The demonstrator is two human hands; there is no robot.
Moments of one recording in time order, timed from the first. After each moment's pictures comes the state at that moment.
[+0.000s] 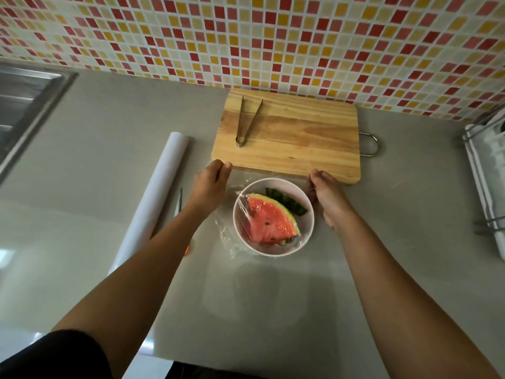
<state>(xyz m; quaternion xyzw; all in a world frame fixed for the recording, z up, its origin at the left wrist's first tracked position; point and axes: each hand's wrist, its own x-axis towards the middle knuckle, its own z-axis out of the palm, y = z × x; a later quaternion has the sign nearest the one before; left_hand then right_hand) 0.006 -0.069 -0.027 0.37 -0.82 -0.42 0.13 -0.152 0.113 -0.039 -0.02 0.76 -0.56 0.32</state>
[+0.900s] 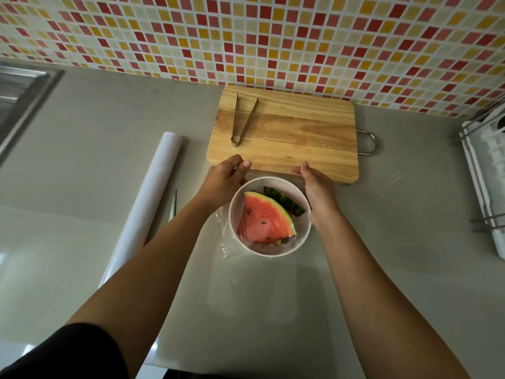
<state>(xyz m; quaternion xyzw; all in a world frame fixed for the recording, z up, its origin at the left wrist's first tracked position) -0.019 -0.066 -0.020 0.28 -0.83 -0.47 0.09 -0.133 0.091 -0.016 0.08 0.73 -0.61 0.31</state>
